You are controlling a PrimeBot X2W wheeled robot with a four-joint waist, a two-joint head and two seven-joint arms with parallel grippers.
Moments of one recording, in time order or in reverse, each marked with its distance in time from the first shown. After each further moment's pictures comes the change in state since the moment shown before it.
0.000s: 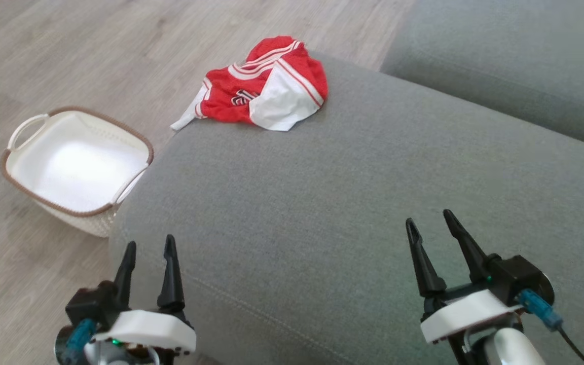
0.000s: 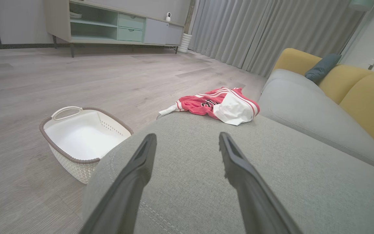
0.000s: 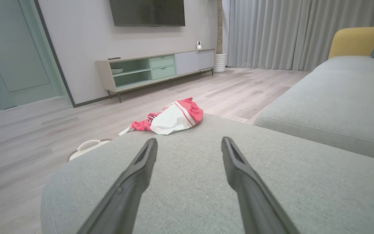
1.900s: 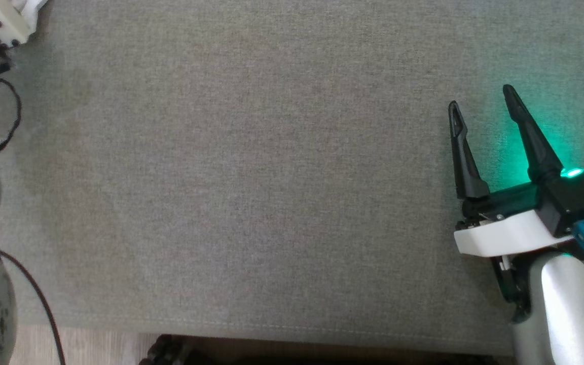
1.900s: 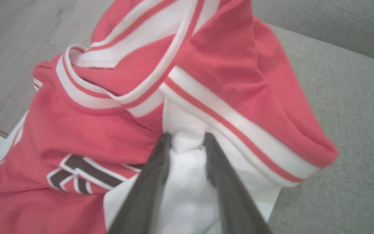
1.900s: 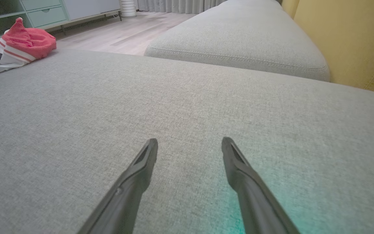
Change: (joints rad) left arm -1.203 0.235 0.131 0.847 -0.095 -0.144 0.493; right arm -0.179 -0.002 -0.100 -0.346 -0.227 0.000 0.150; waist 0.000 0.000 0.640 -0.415
